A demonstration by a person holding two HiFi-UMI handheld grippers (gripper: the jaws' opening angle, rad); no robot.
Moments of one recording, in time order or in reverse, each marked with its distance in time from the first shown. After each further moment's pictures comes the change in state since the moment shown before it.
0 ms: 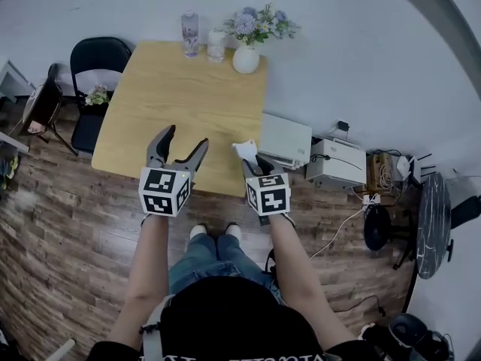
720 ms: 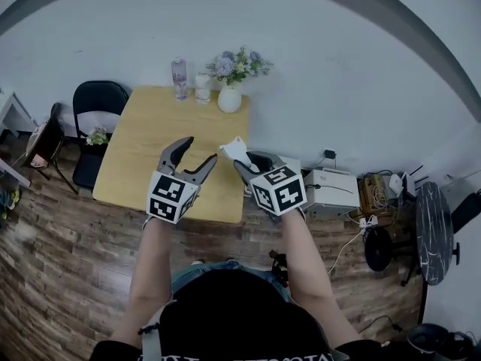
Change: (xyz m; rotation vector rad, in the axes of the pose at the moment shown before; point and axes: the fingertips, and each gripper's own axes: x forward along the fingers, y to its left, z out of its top) left arm 0.017 -0.067 0.071 0.238 -0.115 -0.204; right arm -0.079 0.000 0.117 -0.195 -0.191 0.189
